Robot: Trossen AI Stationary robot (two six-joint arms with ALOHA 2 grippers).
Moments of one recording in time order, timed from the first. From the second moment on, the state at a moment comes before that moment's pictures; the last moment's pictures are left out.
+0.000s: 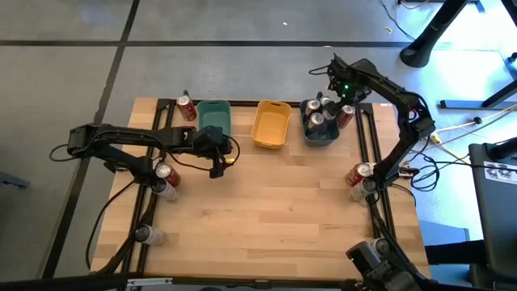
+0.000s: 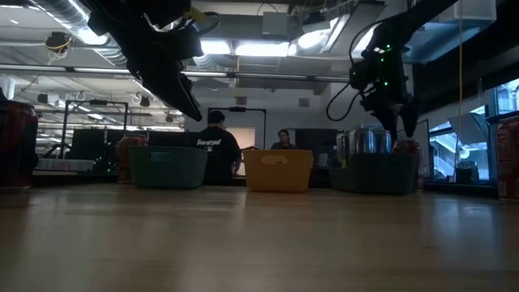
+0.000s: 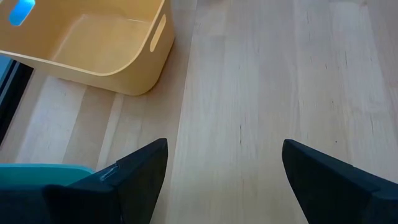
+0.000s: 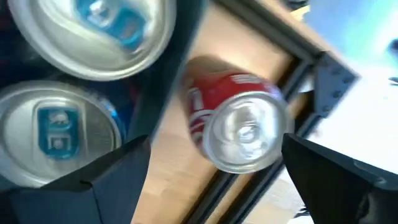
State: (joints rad) left arm 0.17 1.25 0.79 -0.38 -0.06 0.14; right arm -1.01 1.69 1.46 -1.31 0.14 0.02
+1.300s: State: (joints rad) left arm 0.17 1.25 0.79 -0.38 -0.06 0.14; right arm -1.01 1.61 1.32 -1.14 0.27 0.10
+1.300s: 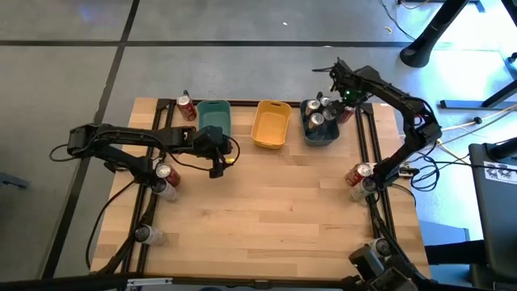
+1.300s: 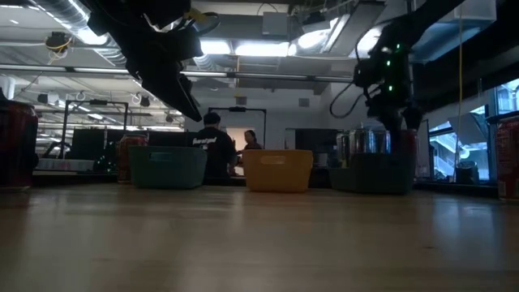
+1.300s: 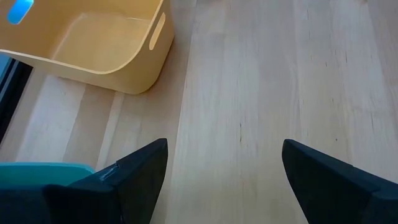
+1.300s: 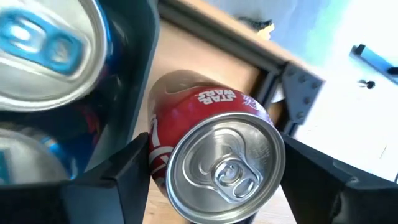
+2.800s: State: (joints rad) left arm 0.17 1.25 0.79 -0.35 -0.06 0.16; right arm -0.54 1.79 1.64 -0.83 0.14 0.07
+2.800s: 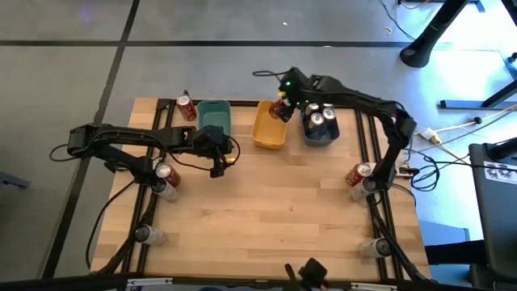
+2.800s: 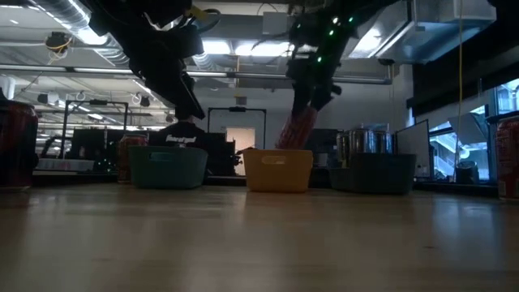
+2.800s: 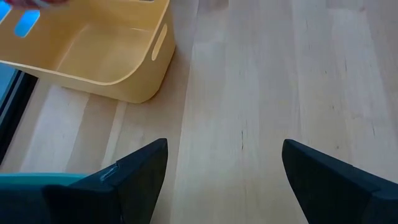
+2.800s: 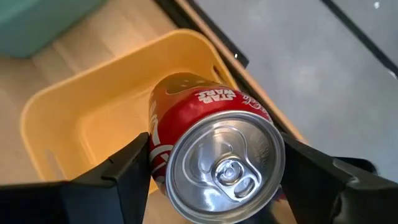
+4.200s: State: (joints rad) left arm 0.17 1.25 0.79 -0.30 -0.06 0.12; right arm -0.58 1.97 1.64 -0.80 0.14 -0.11
